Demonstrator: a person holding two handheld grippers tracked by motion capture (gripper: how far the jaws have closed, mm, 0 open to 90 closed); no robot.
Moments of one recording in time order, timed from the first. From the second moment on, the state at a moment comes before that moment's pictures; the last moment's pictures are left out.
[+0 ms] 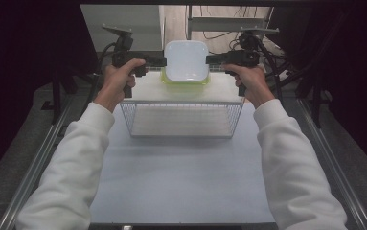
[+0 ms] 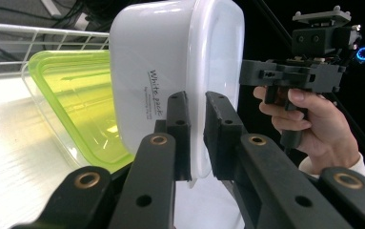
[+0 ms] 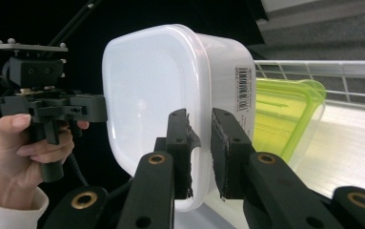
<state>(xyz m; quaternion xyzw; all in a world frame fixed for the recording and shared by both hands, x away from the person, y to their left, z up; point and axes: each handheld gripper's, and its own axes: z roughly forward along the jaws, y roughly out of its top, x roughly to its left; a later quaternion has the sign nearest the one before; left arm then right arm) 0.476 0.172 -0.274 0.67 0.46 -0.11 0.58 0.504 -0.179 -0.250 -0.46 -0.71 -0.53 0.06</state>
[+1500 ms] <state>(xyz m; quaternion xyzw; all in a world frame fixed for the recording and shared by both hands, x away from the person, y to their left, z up) 0.377 0.195 -0.304 0.69 0.43 0.02 0.58 0.418 -0.234 -0.262 -0.38 -0.74 -0.56 -0.06</state>
